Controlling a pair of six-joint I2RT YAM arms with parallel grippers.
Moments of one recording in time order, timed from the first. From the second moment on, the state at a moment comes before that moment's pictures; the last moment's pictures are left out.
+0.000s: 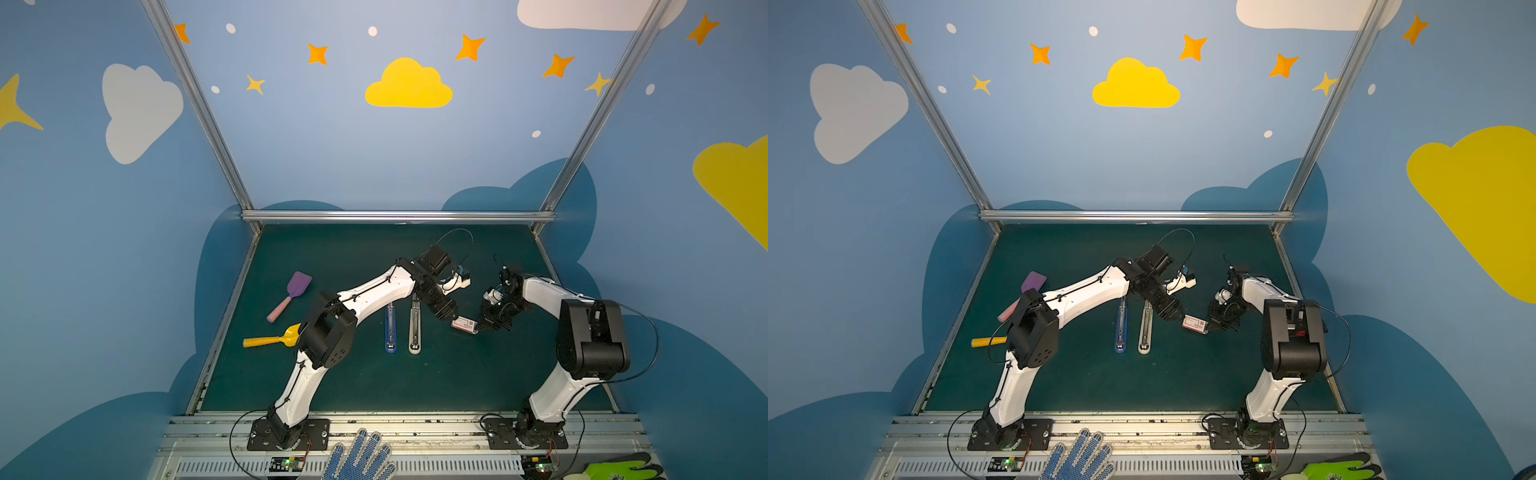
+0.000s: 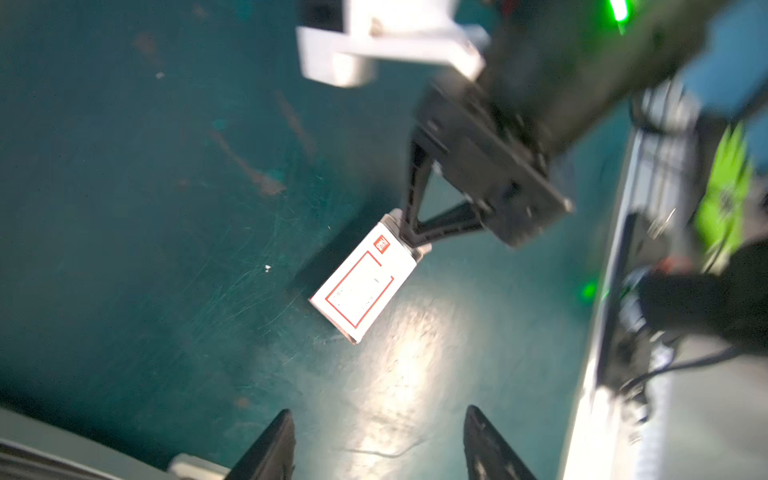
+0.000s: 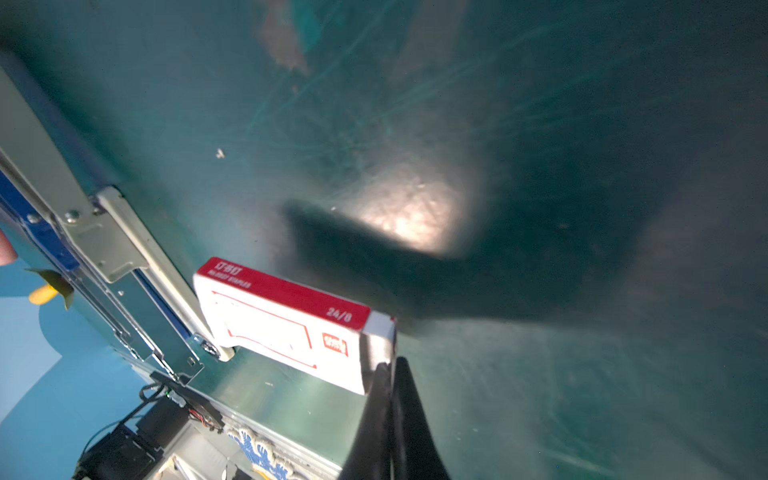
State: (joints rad) left arm -0.82 2.14 1.82 -0.77 0.43 0.23; right arm 0.08 1.76 1.06 -0.89 -0.45 0.26
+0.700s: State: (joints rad) left arm -0.87 2.14 1.62 -0.53 0.34 0.58; right arm 0.16 1.80 1.08 -0.89 -0.51 0.22
